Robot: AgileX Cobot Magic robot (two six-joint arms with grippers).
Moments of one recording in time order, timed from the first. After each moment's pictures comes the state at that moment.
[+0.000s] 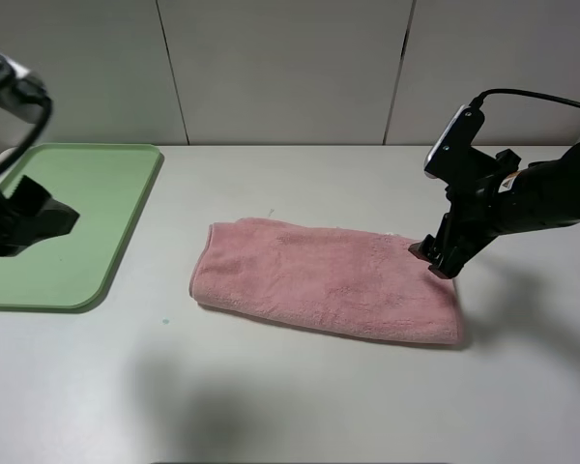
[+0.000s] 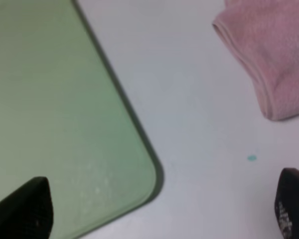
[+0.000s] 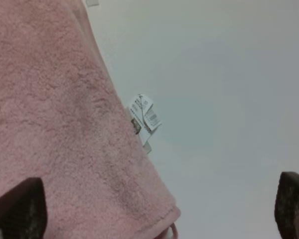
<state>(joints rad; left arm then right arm) -0.57 0.88 -0.67 0.41 0.70 -0.21 0.27 1.58 -0.62 0.19 -0.04 -0.95</state>
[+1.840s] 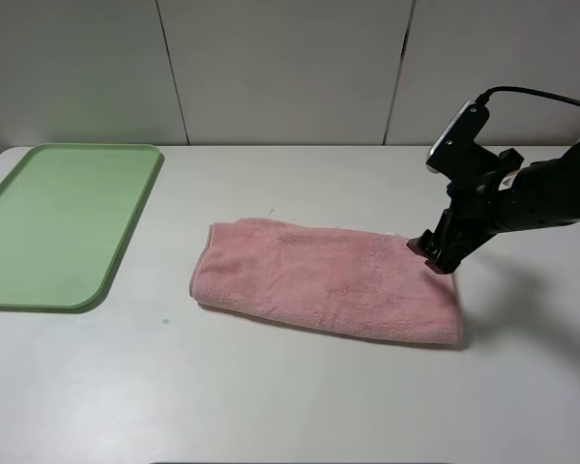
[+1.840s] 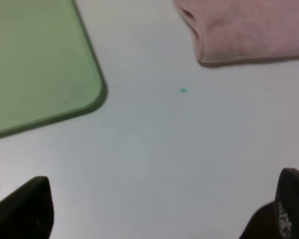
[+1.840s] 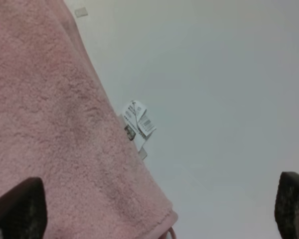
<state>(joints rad) -0.33 0.16 -0.49 0.02 1.05 -0.02 0.27 1.58 -0.62 0.20 -0.06 -0.90</state>
